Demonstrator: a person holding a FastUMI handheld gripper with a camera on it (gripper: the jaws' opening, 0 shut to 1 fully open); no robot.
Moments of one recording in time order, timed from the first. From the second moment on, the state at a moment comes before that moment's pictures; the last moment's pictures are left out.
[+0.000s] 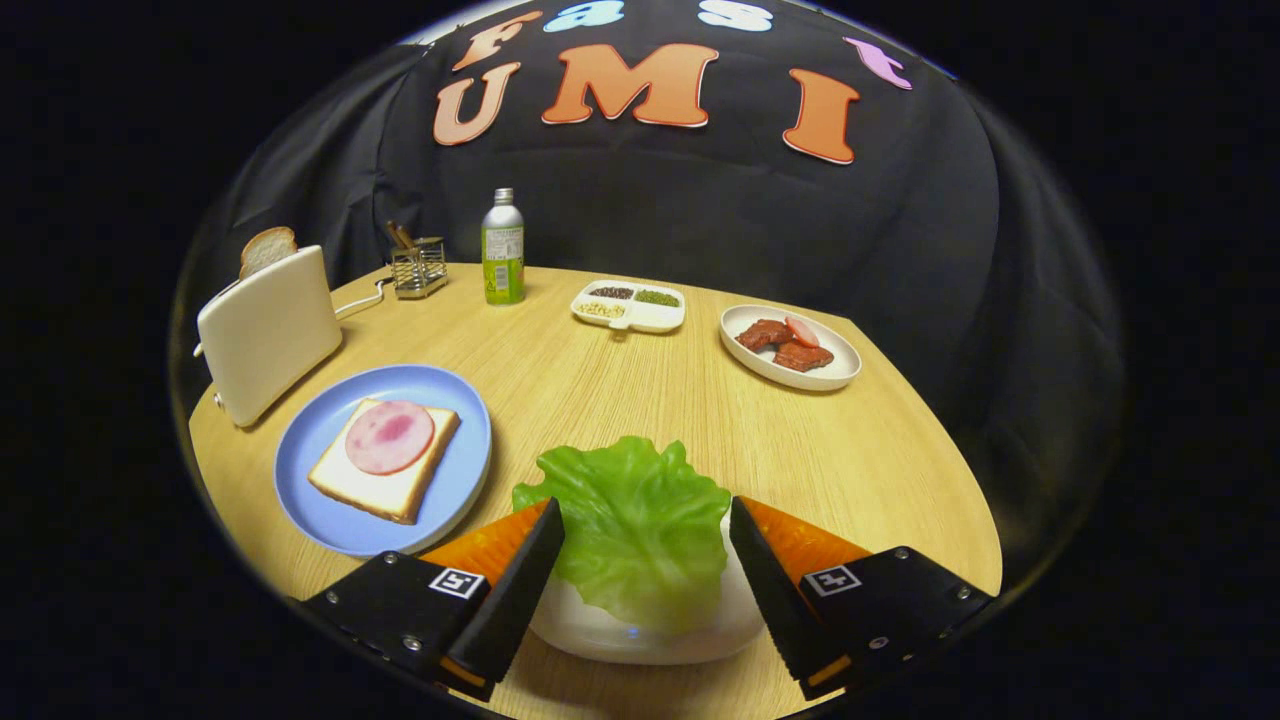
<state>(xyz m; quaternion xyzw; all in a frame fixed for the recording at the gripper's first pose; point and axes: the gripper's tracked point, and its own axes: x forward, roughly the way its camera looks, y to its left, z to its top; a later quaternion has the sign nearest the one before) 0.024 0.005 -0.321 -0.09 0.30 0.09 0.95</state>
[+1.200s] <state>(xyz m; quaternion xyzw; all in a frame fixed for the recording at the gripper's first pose) 0.017 0.021 -0.353 -0.05 0.36 0.10 0.93</state>
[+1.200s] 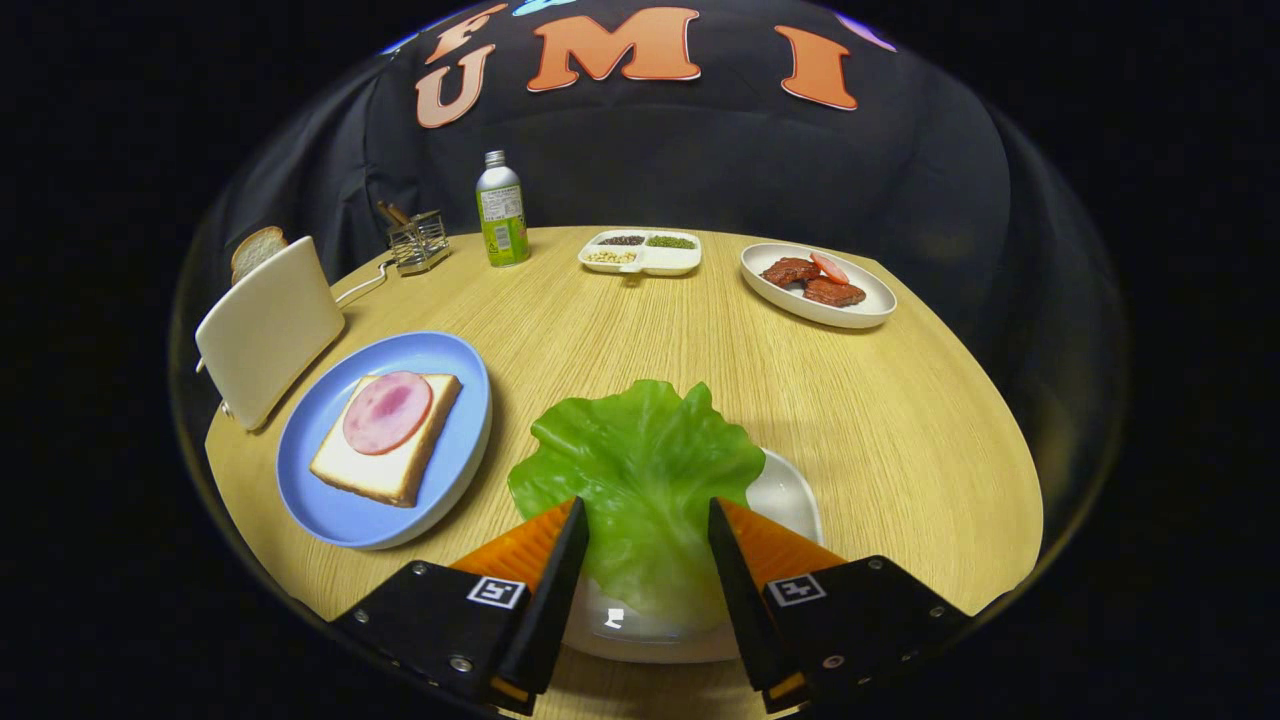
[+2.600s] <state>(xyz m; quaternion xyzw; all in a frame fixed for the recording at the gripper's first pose) 0.005 0.094 -0.262 -0.06 0.29 0.12 0.95</state>
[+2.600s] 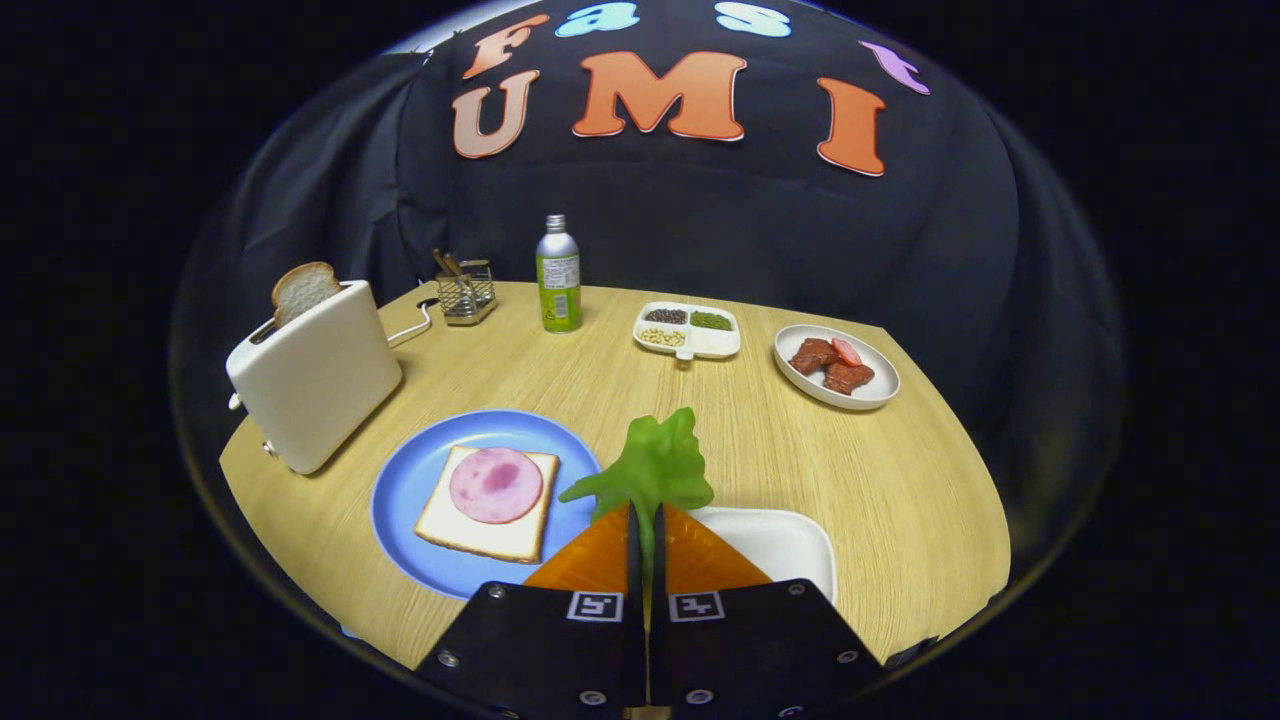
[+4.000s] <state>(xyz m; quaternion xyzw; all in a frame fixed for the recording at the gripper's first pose) 0.000 0.201 -0.286 -0.07 0.33 0.18 0.92</state>
